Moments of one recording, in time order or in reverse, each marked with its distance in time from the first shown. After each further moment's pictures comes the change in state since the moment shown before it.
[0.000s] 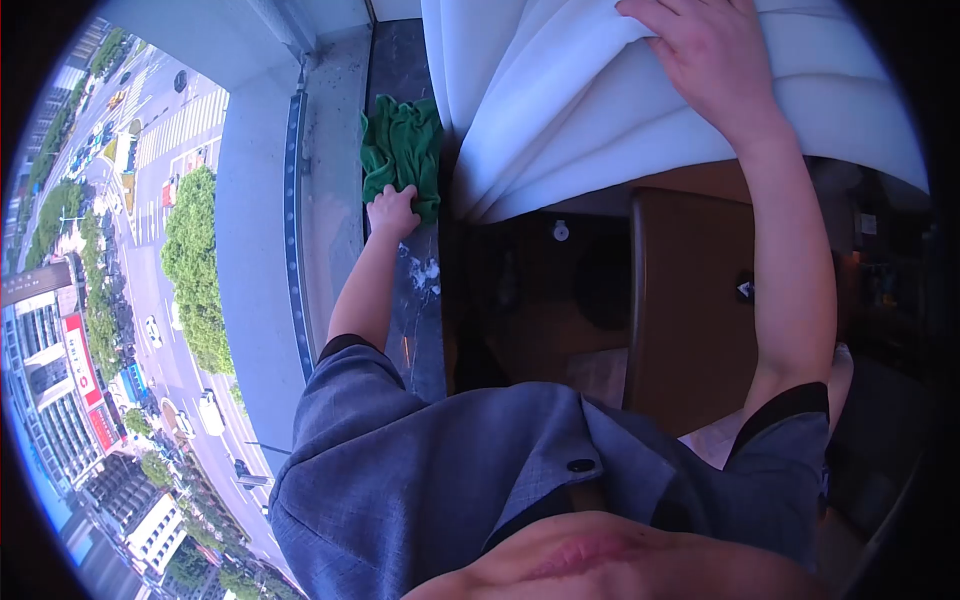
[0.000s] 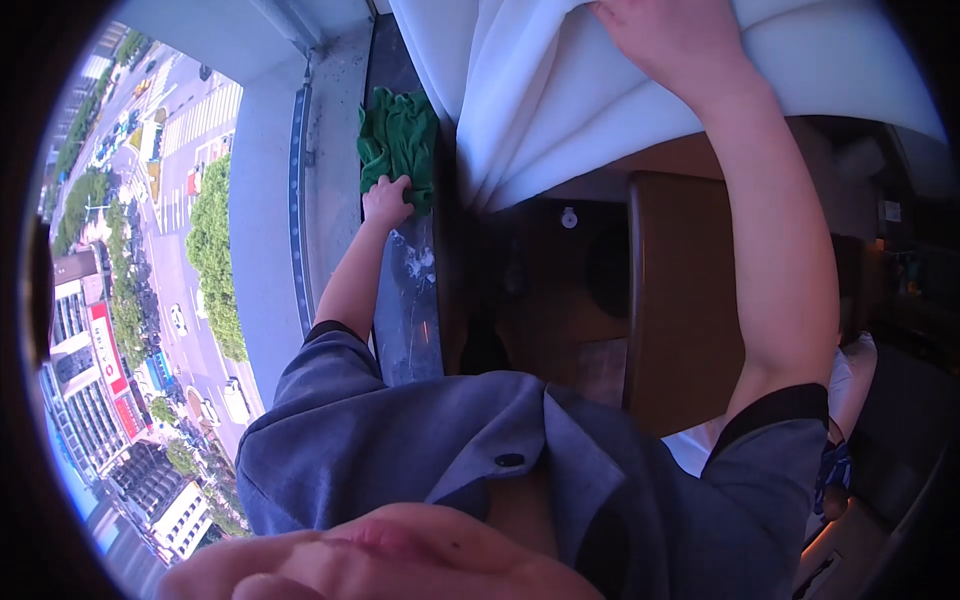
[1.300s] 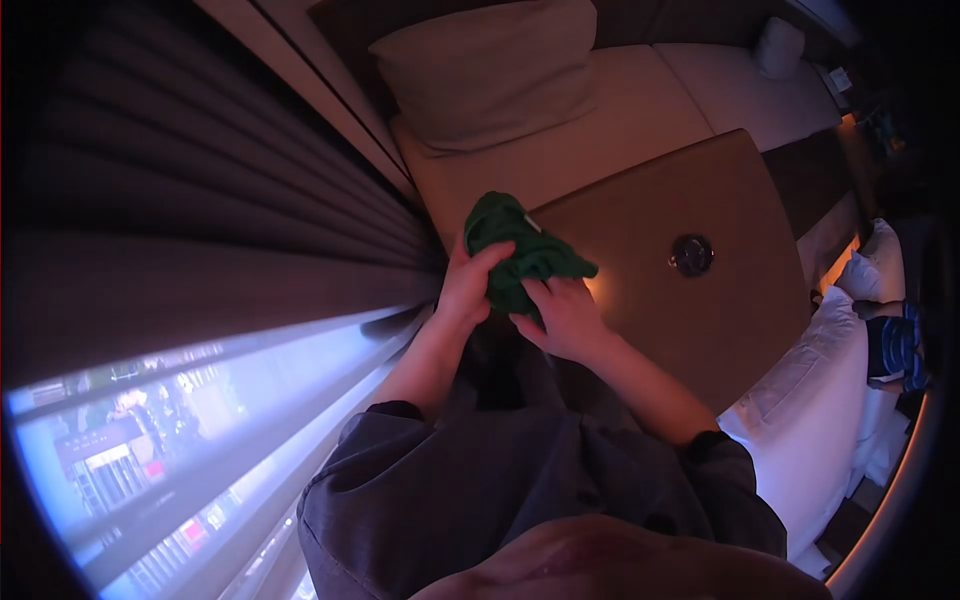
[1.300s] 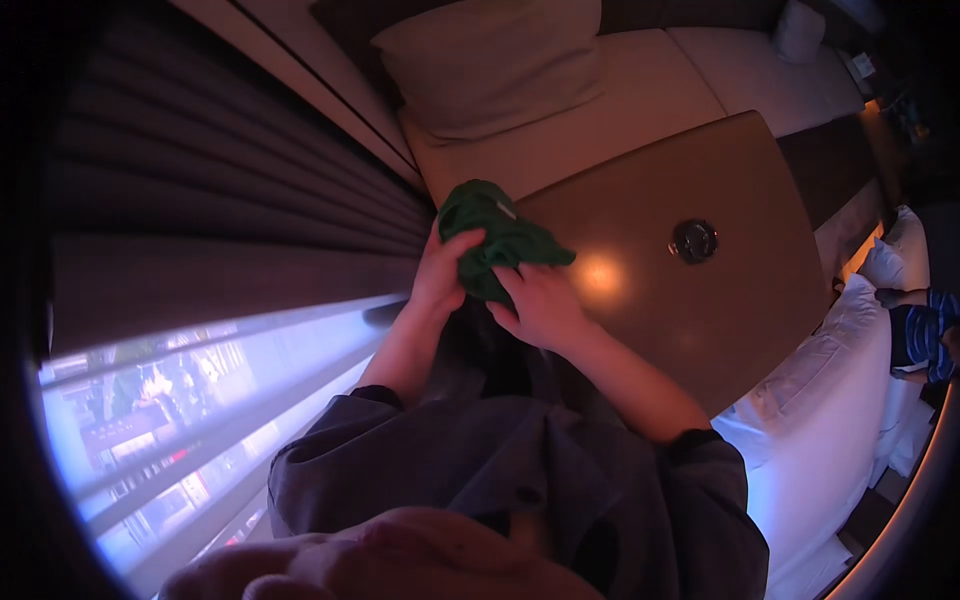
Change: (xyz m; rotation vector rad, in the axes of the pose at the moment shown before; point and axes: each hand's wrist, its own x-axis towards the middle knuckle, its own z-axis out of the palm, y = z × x) left_hand -0.020 0.318 -0.156 -1.909 -0.481 0.108; right_hand -0.229 -0.093 0.021 0.899 -0.548 0.995
